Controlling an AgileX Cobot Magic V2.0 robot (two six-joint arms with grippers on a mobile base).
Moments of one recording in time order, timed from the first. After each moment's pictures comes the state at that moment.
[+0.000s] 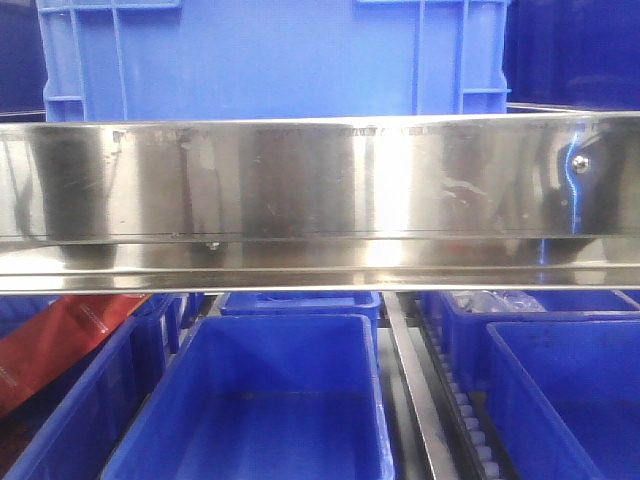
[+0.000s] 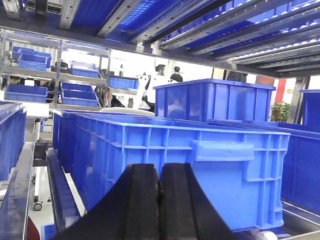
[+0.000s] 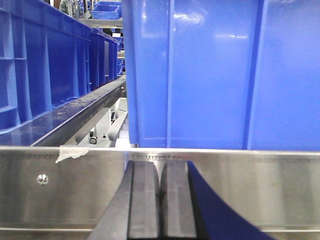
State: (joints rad) left arm -0.51 0.13 -0.29 -0.04 -0.01 -0.08; right arm 0.00 0.00 0.00 0.05 0.06 -0.03
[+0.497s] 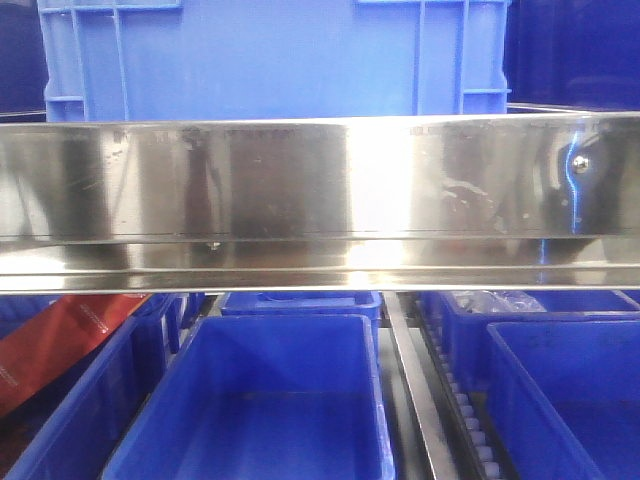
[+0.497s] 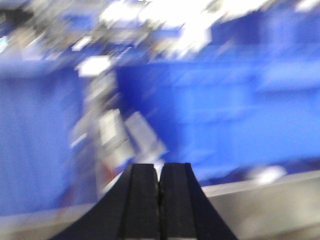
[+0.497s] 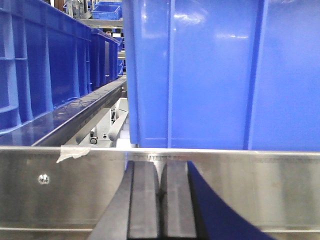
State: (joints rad) left arm -0.31 0.10 -0.27 0.11 0.27 -0.06; right arm 0.00 0.00 0.00 0.05 0.06 -0.03
